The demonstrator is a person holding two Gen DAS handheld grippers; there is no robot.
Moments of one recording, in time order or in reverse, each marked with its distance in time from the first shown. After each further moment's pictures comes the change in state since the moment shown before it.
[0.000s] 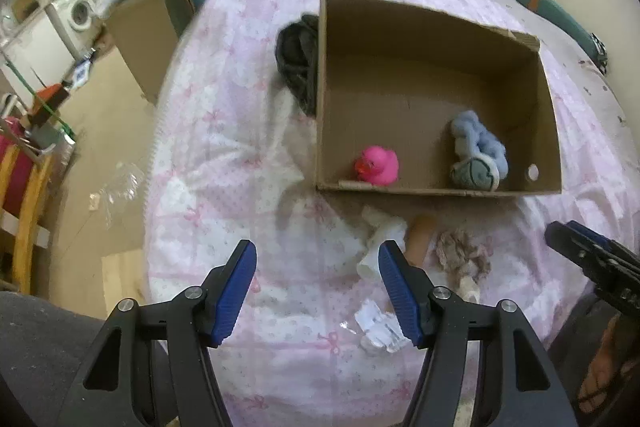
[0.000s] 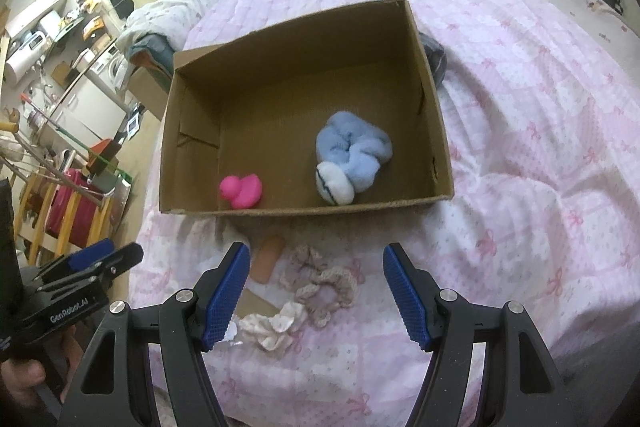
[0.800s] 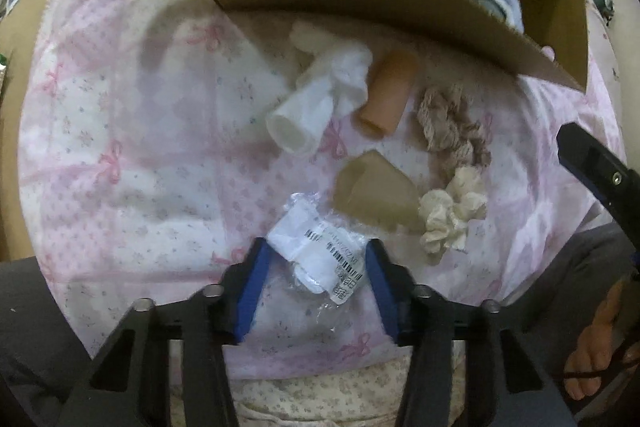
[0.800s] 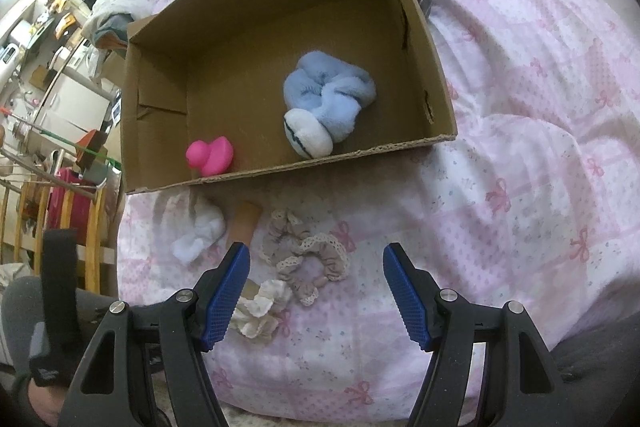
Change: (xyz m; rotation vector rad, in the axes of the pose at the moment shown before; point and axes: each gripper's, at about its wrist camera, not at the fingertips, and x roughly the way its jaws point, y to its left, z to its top) left arm 0.102 -0.036 -0.045 -0.010 0.498 -0.171; right arm 0.042 -0.019 -0.005 0.087 0.160 -0.006
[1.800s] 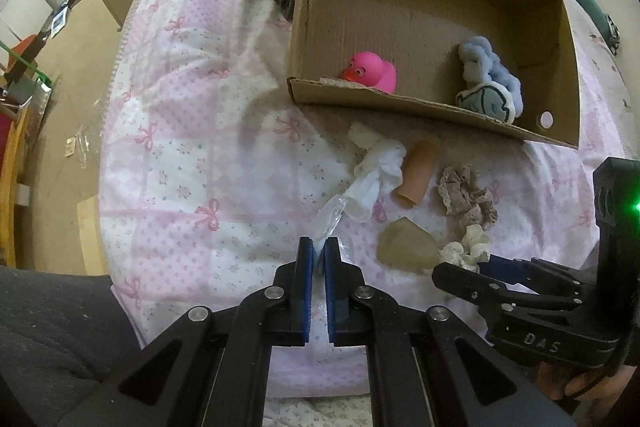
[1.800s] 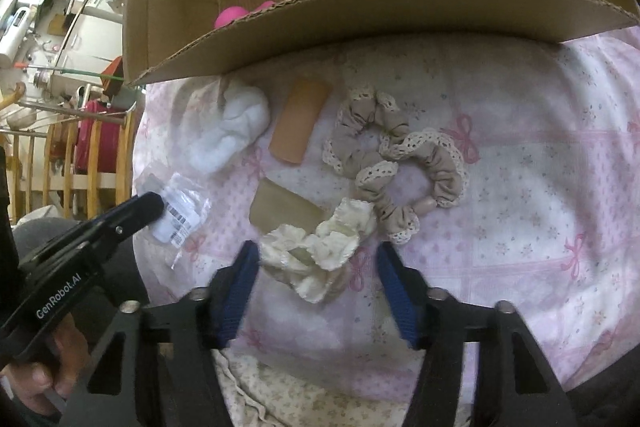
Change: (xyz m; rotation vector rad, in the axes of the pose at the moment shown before) left arm -0.070 0.030 0.000 -0.030 -0.249 0.116; right arm 0.071 0.044 -0.031 -0.059 0.326 0.154
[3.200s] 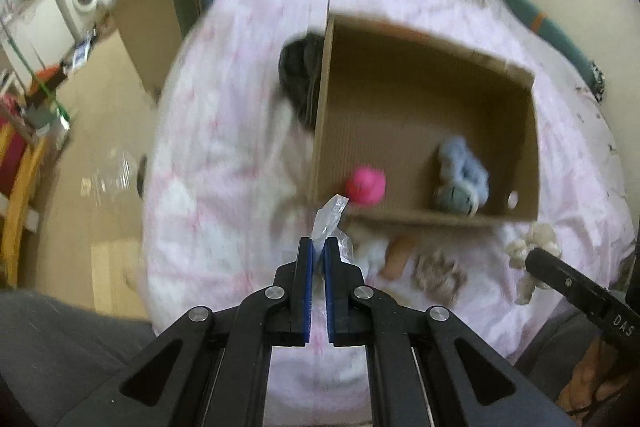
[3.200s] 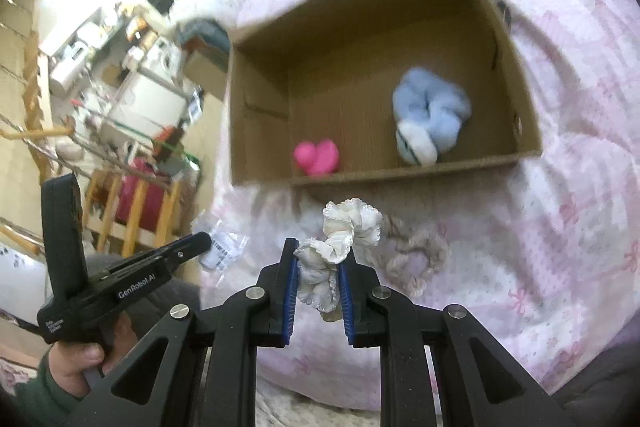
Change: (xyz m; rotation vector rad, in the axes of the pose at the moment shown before) left arm -0.090 0.005 0.019 -0.016 -0.295 0.010; right arm -0.123 0.003 -0.015 -0.052 -0.408 0.146
